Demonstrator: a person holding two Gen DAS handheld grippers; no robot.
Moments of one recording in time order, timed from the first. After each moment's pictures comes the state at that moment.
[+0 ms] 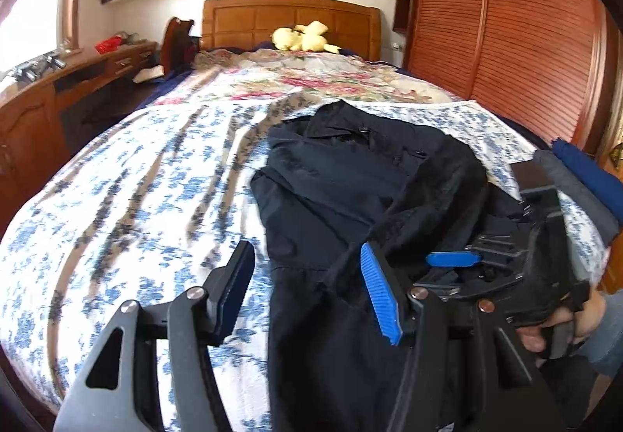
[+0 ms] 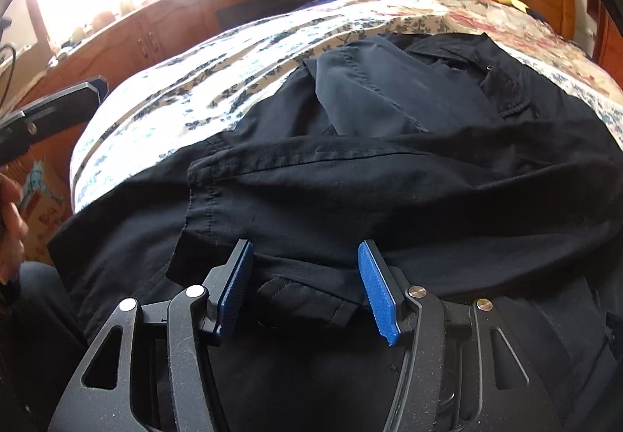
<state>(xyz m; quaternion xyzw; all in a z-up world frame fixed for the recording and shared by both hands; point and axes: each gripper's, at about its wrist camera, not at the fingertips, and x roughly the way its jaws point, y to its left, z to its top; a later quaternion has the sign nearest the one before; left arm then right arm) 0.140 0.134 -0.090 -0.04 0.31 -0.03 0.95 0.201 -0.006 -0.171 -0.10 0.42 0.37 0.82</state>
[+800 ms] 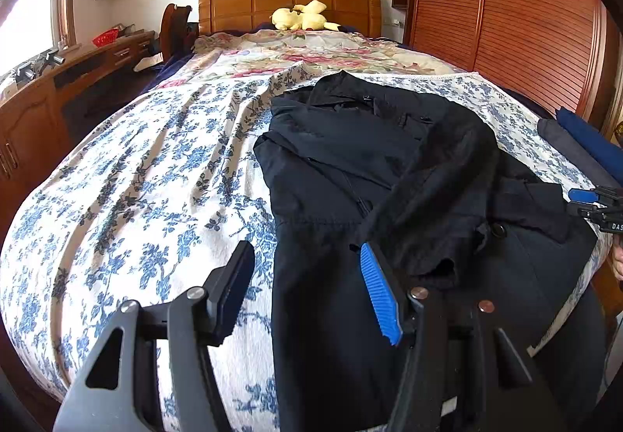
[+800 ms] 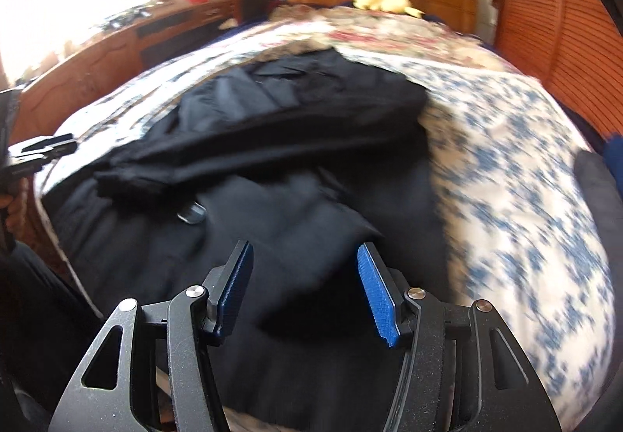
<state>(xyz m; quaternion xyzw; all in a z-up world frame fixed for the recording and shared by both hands) 0.123 0.129 -0.114 -0.02 0.35 -0.03 0.94 0.144 -0.217 -0.119 -0.09 0.38 0.22 0.89</state>
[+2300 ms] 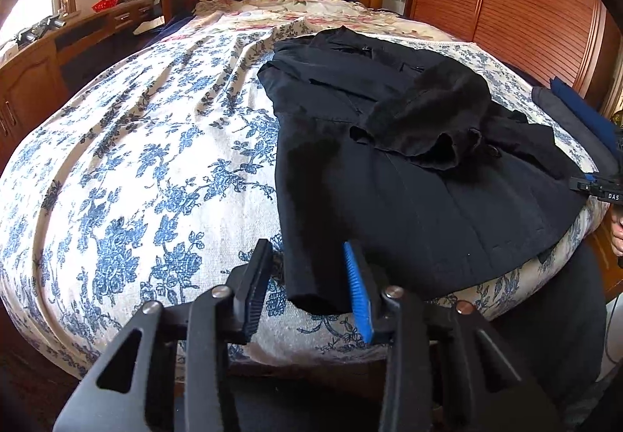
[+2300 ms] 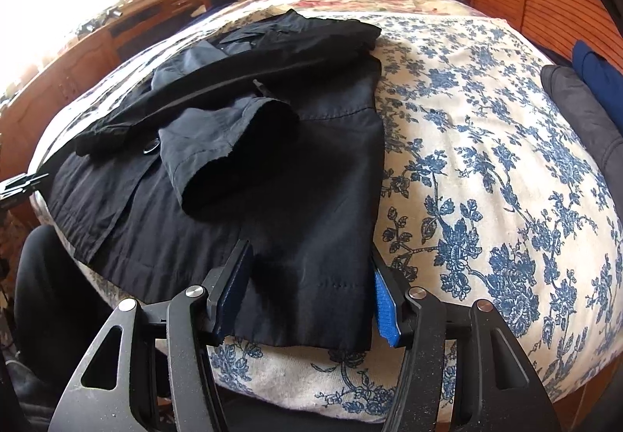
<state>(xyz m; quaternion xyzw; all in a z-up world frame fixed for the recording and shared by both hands) 0.066 0.133 -0.163 -0.03 0.40 -0.03 0.91 0.113 -0.271 -0.152 -0.05 0.43 0.19 0.88</state>
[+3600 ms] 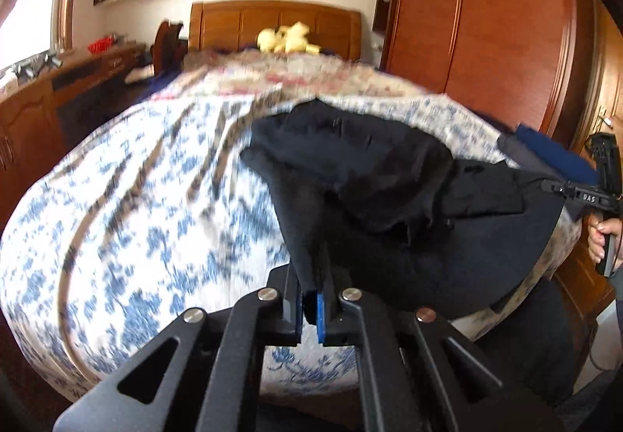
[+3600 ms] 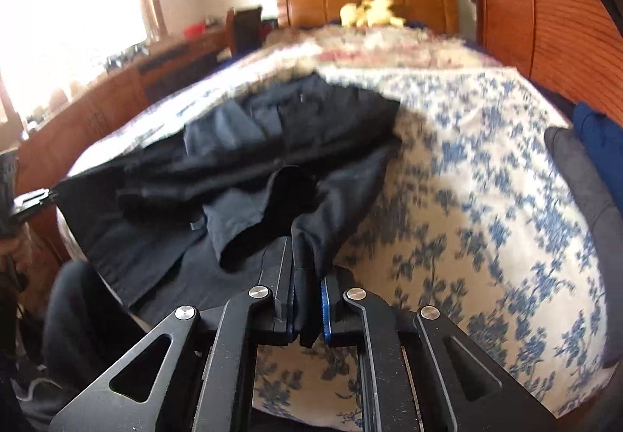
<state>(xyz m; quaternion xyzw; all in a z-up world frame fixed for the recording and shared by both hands) 0.042 0.121 -0.067 -0.04 0.30 -0.07 0.95 0.105 -0.269 -0.073 -0.02 0.35 0.24 0.91</state>
